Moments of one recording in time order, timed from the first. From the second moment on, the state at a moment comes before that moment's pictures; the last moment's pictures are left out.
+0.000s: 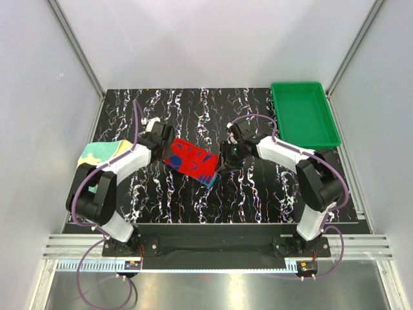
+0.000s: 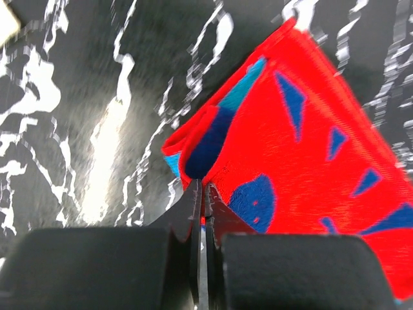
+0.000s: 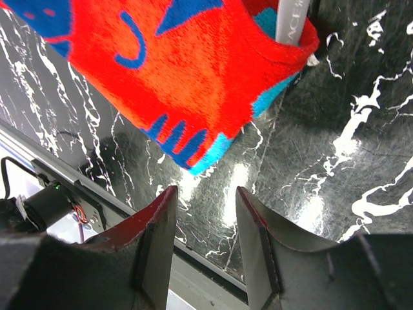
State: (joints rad) left arm -0.37 1.57 0.95 -0.35 -0.29 -0.64; right arm 0.57 1.78 1.20 -0.46 -0.39 0.60
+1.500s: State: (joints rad) left arm -0.18 1.71 0.98 -0.21 -0.17 -0.46; right arm 0.58 1.79 1.18 -0.35 -0.57 0.60
